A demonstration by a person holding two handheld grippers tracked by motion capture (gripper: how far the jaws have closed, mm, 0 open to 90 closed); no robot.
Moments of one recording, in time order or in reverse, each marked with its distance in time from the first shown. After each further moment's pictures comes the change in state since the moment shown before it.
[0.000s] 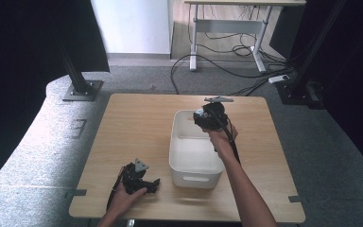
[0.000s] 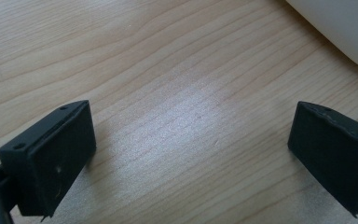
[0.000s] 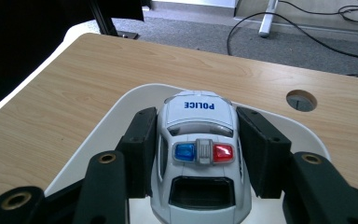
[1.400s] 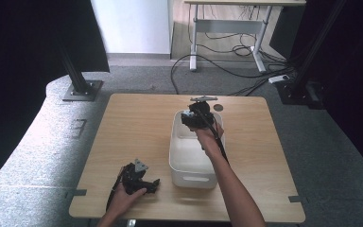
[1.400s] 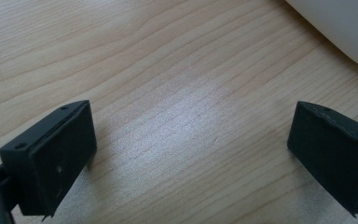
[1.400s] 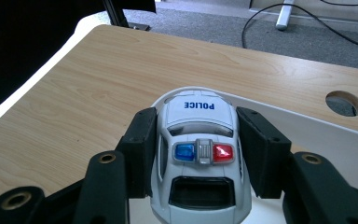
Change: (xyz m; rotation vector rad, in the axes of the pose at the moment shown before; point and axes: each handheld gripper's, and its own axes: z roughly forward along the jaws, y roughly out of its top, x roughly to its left) left arm 0.000 -0.001 -0.001 -0.002 -0.003 0.003; right arm 0.028 0.003 0.033 0.033 0.038 -0.003
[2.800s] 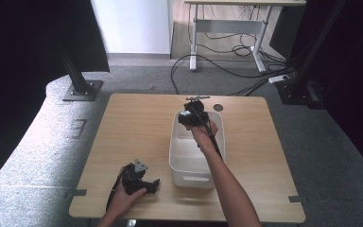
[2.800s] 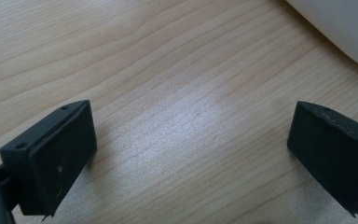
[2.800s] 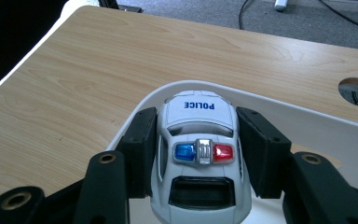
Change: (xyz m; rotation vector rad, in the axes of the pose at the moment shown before) left arm 0.000 -0.001 0.000 -0.003 0.000 -0.003; right arm 0.000 0.000 0.037 0.072 -0.029 0.010
